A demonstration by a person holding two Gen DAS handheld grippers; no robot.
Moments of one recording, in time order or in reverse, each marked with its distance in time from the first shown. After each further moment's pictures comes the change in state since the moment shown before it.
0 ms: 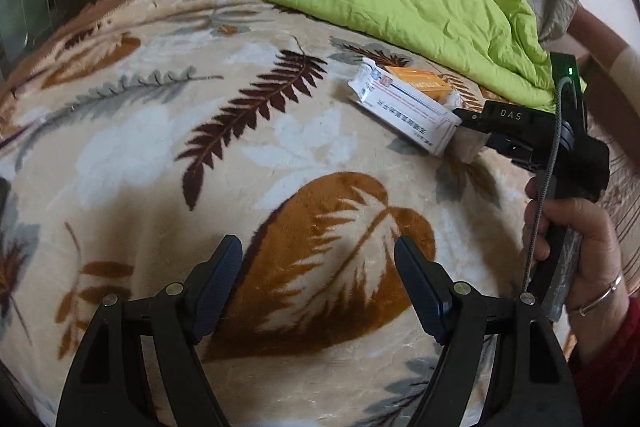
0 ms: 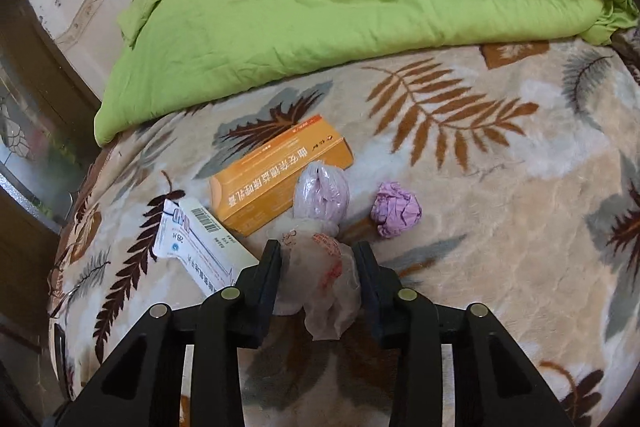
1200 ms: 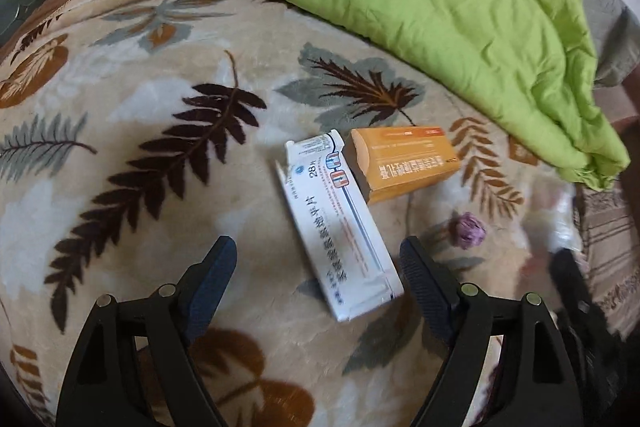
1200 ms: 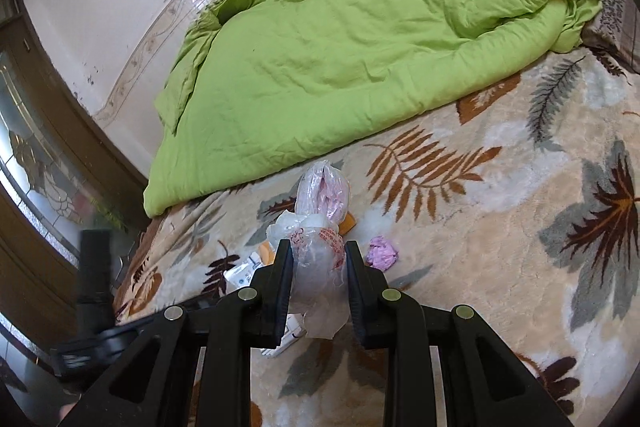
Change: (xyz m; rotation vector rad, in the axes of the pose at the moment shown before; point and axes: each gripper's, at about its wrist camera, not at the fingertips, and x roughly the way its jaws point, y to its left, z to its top) left arm 0.099 -0.075 0.116 -0.171 0.129 0.066; right arm -0.080 -0.028 0.002 0.122 -0.242 0.161
